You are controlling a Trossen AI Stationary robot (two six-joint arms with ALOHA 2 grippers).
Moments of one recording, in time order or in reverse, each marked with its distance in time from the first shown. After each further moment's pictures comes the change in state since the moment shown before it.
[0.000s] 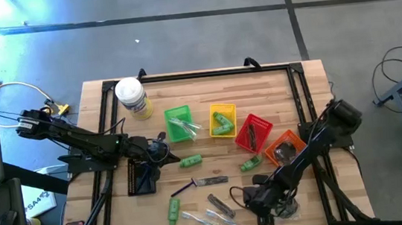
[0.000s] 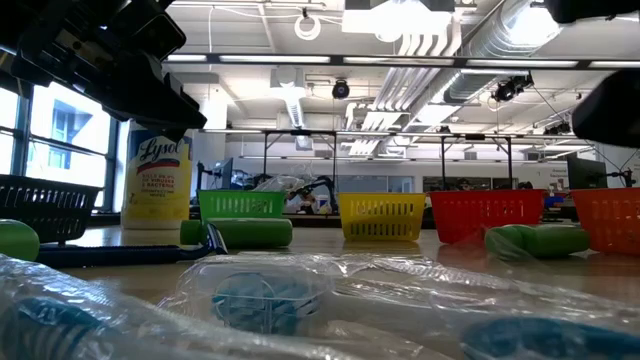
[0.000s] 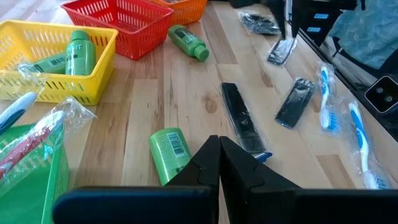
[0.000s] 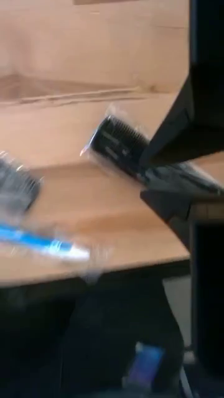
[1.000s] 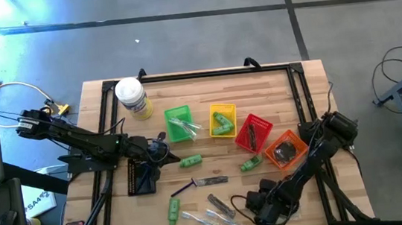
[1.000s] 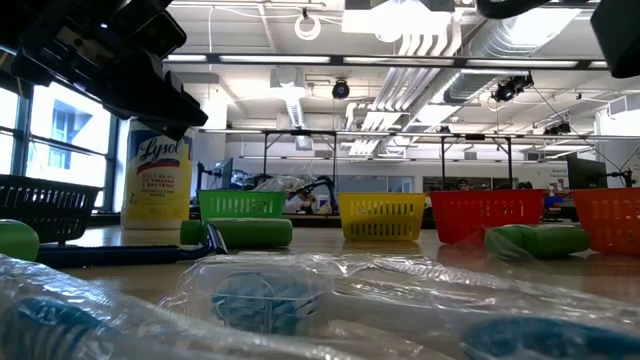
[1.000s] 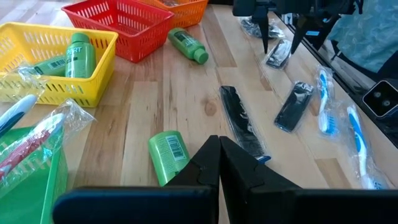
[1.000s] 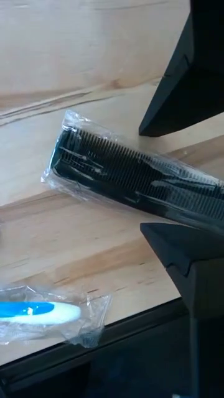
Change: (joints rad) left arm 0.000 0.000 0.000 0.011 -0.001 -0.008; right arm 0.105 0.174 0.056 -0.078 0.109 0.243
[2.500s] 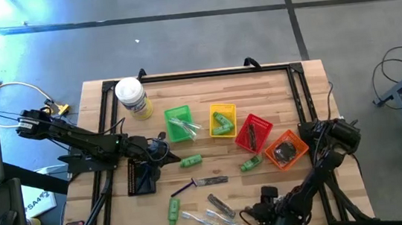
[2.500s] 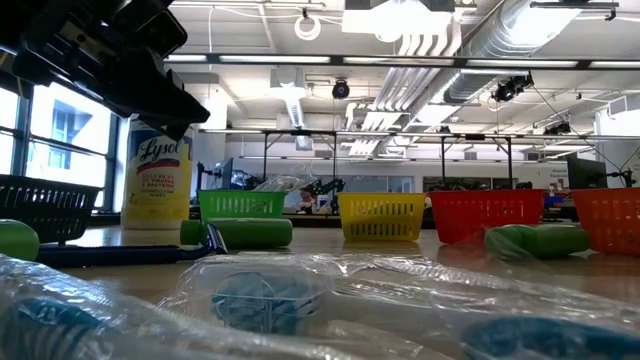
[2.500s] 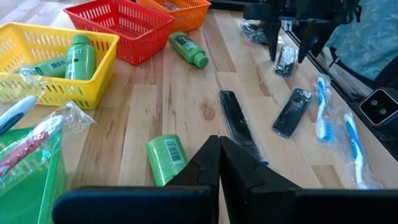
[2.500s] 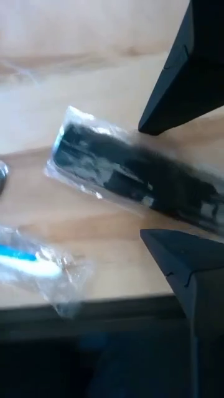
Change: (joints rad) left arm 0.000 0.000 0.000 0.014 -0.003 -0.023; right arm 0.082 0.068 0.007 -0.011 0.289 -0.114
